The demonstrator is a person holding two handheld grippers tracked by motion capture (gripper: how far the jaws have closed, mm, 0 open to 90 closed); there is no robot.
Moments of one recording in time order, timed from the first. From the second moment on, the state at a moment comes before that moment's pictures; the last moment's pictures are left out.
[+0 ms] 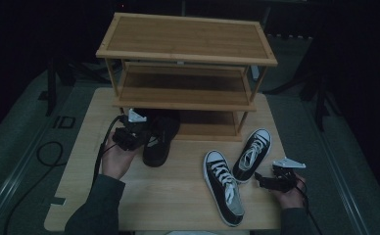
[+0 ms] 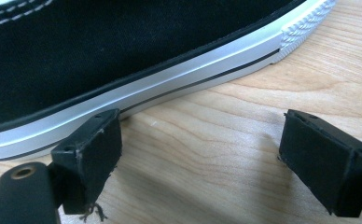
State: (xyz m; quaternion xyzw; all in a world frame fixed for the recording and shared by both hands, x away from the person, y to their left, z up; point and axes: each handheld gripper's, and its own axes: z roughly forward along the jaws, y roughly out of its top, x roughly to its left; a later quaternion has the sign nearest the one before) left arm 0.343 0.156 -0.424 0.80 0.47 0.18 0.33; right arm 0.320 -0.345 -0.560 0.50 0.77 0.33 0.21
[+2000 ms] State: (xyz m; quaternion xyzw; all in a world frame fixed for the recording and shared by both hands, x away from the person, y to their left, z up) left arm 0.337 0.142 -0.502 0.81 0.49 0.14 0.30; right arm 0.320 -0.345 -0.560 0.50 0.77 0.33 0.21
